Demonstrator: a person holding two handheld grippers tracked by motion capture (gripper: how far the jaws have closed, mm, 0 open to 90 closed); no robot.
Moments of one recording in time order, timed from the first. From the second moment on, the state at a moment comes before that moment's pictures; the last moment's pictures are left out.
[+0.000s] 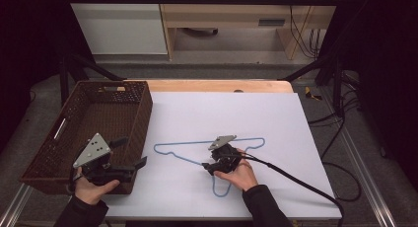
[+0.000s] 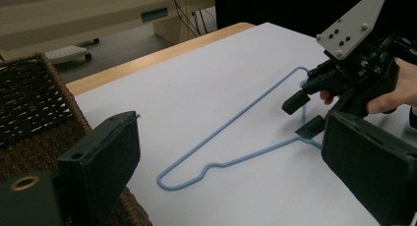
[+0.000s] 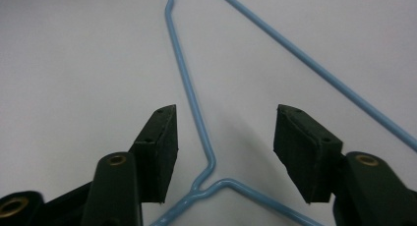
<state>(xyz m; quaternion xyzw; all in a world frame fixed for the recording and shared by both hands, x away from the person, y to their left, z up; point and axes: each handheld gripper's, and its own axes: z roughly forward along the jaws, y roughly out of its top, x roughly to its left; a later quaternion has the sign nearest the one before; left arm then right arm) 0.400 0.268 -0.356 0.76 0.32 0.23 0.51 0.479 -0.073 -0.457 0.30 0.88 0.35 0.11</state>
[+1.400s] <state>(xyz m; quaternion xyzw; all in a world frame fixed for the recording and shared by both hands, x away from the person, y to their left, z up) 0.402 0.256 -0.361 0.78 0.31 0.23 0.49 0.487 -0.060 -0.467 0.24 0.92 0.31 0.08</state>
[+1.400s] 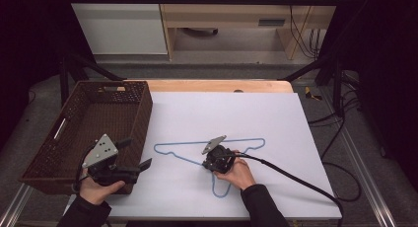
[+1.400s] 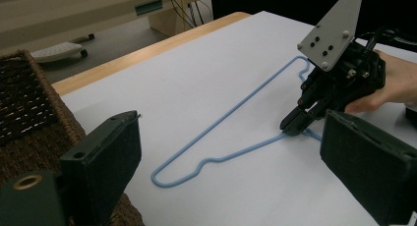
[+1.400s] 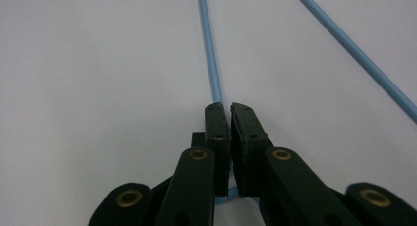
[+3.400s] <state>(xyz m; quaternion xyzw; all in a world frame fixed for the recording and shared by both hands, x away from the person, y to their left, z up) 0.432 0.124 -0.433 0.92 0.09 0.28 0.27 0.472 -0.079 -0.415 0.22 0.90 0.38 0.01</state>
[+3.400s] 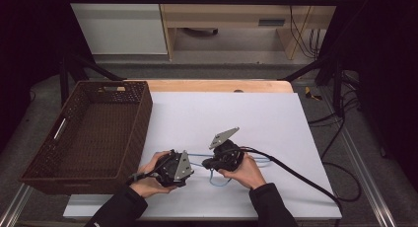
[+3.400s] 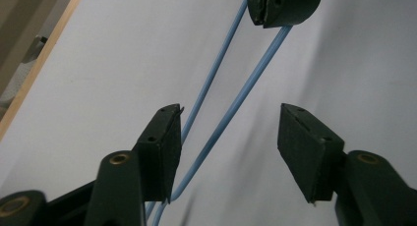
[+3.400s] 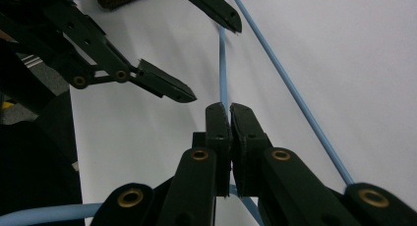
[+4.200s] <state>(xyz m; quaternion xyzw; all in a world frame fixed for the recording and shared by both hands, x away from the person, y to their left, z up) 0.428 0.109 -0.444 0.91 0.05 0.33 0.23 0.472 -0.079 -0.416 0.22 0.90 0.37 0.00</state>
